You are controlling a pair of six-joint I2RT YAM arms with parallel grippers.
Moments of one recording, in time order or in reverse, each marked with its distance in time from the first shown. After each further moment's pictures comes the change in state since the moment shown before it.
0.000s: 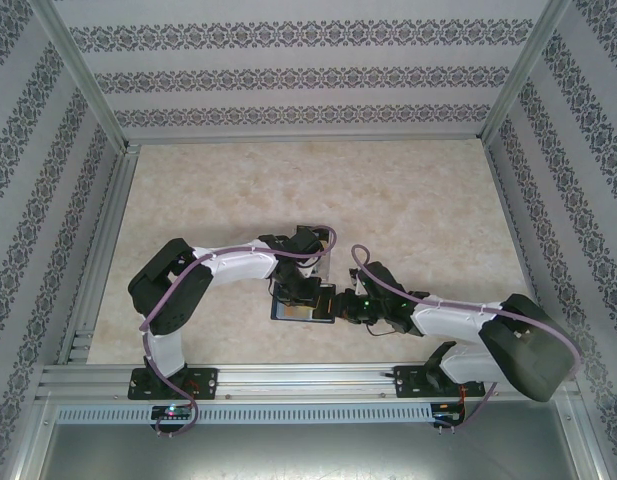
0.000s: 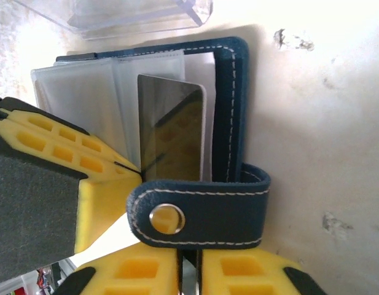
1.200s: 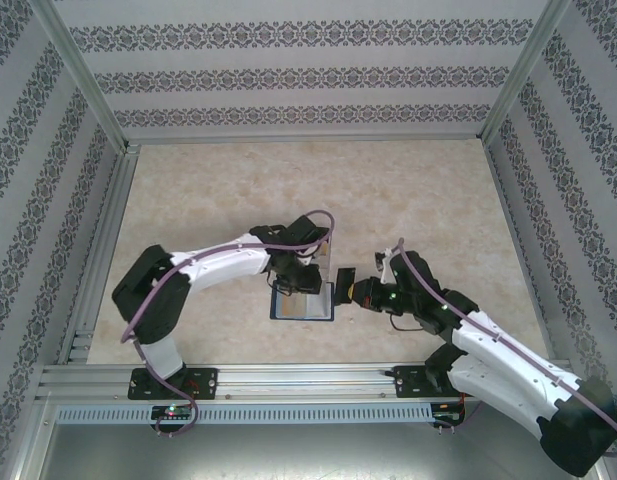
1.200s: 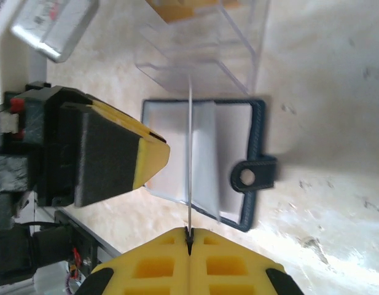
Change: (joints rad) left arm 0.006 -0.137 0.074 -0.075 -0.123 -0.011; right arm -0.113 -0.472 0.178 -0.547 0.034 -0.151
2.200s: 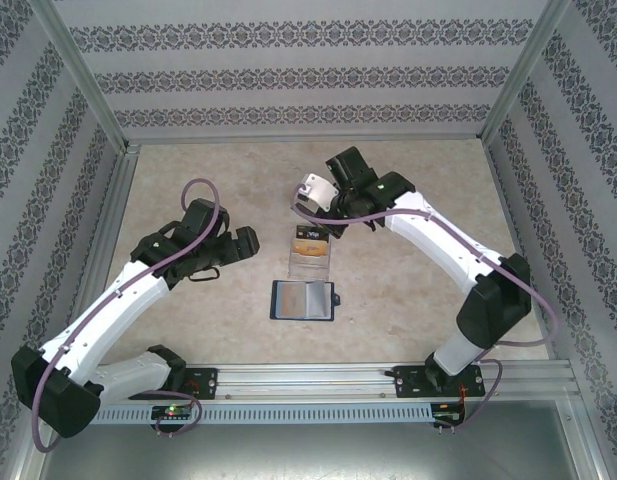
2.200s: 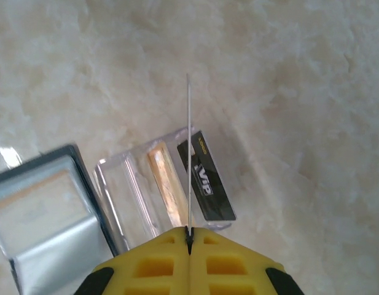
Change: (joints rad) left arm 0.314 -0.627 -0.179 -0.173 -0.361 -0.107; right arm -0.004 0.834 1.034 -0.463 0.188 -1.323
